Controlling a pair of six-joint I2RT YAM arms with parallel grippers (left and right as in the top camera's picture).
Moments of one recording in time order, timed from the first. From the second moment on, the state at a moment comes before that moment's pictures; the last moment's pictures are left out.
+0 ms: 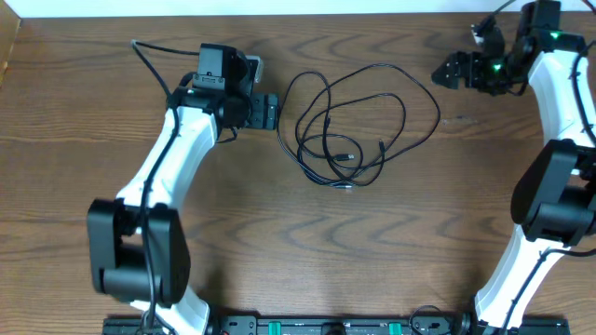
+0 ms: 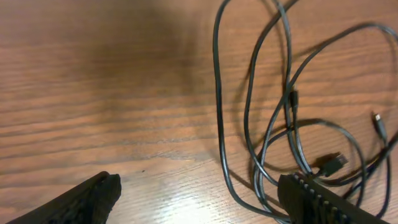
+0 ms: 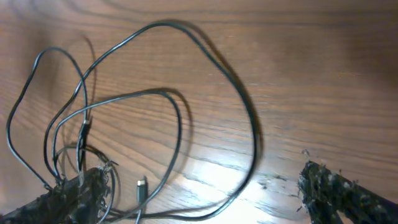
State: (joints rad) left arm -0.16 1.80 1.36 -0.61 0.27 -0.04; right arm -0.17 2.16 1.90 -0.97 -0.55 -0.12
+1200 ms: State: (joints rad) left arm -0.17 2.00 1.36 -0.44 0.38 -0.15; right arm -0.04 2.16 1.90 -0.98 -0.50 -0.12
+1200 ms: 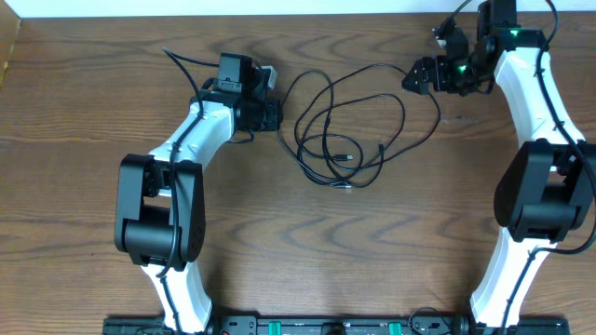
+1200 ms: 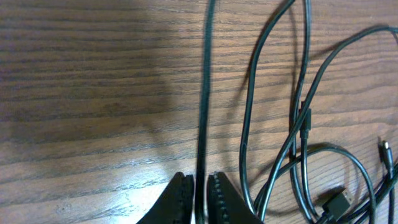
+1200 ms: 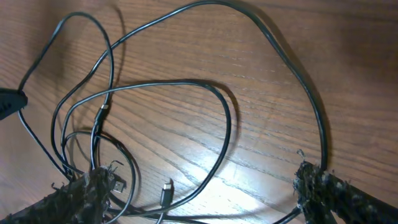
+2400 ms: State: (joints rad) left arm -0.23 2.04 1.34 -0.45 0.28 -0.16; right arm -0.03 2.16 1.90 -0.98 -0.50 -0.12
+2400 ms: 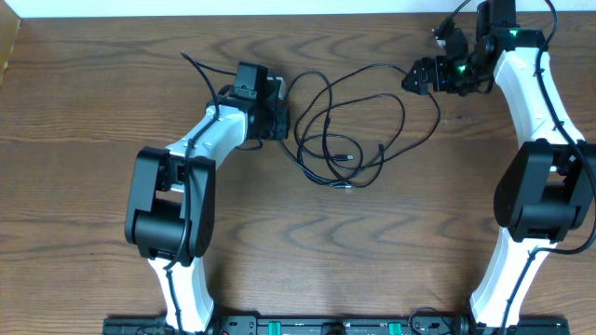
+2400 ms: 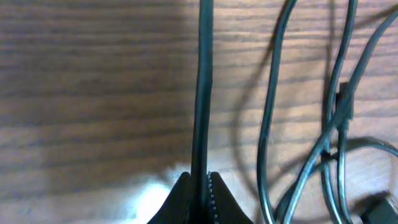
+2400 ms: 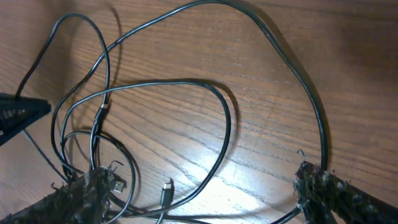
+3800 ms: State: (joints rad) left arm -0.23 1.42 1.67 0.39 0.07 -0.68; right arm 0.14 2.16 1.90 -0.82 -0.90 -0.10
